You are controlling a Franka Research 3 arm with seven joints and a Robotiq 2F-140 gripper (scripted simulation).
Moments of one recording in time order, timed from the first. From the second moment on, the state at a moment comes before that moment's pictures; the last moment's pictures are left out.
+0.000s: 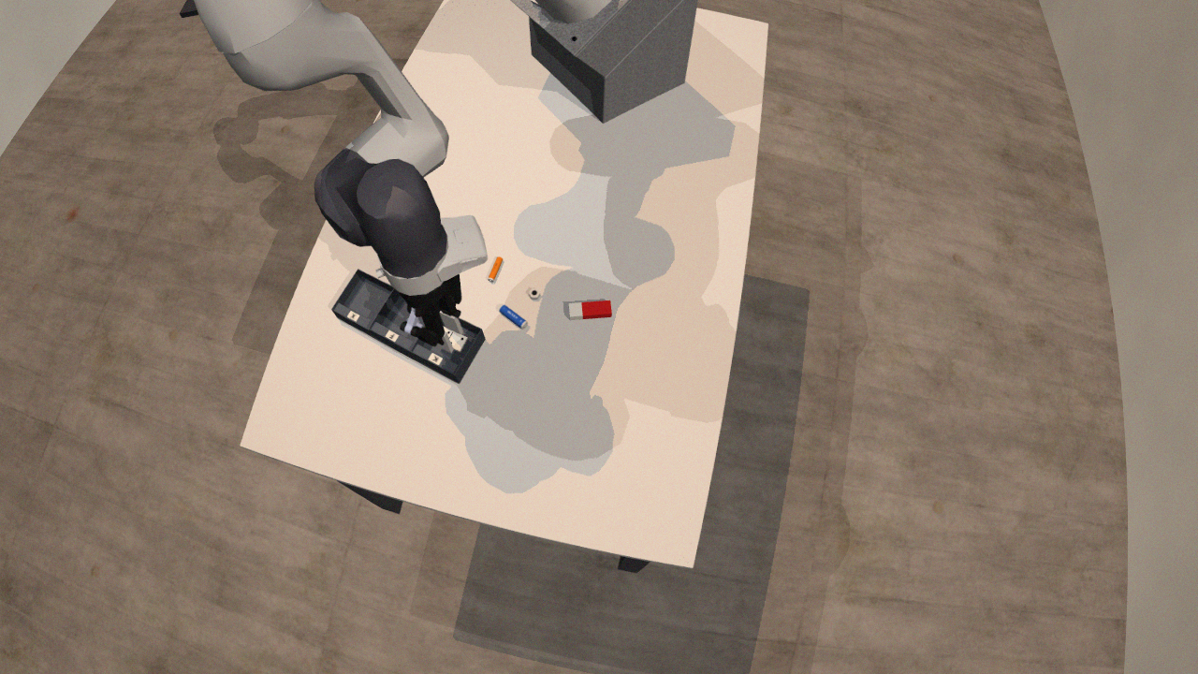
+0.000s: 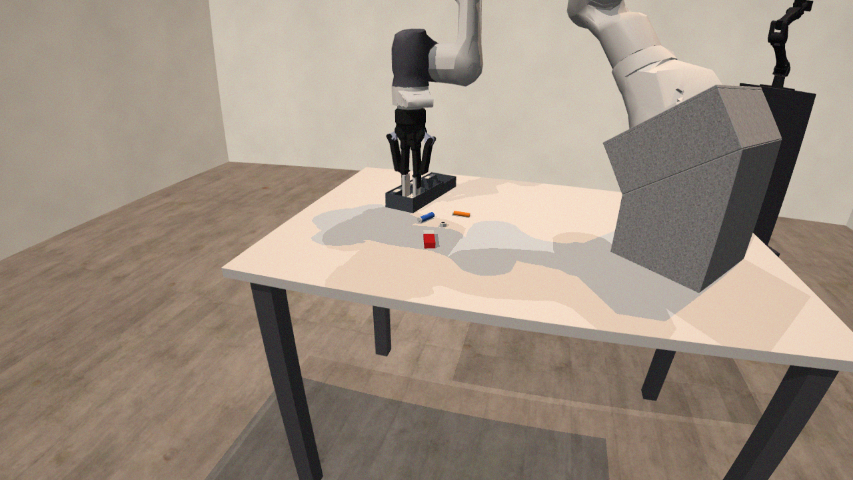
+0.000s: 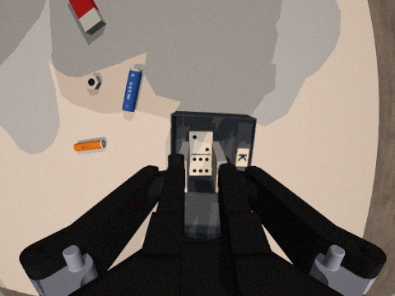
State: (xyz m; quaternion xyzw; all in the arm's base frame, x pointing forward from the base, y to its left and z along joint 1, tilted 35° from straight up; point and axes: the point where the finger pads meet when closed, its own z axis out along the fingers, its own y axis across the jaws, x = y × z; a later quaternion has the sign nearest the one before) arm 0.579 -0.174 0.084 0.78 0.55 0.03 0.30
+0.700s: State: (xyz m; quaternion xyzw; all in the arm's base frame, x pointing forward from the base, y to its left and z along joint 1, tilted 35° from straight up) arm 0.584 -0.173 0.084 0.78 0.55 0.03 0.30
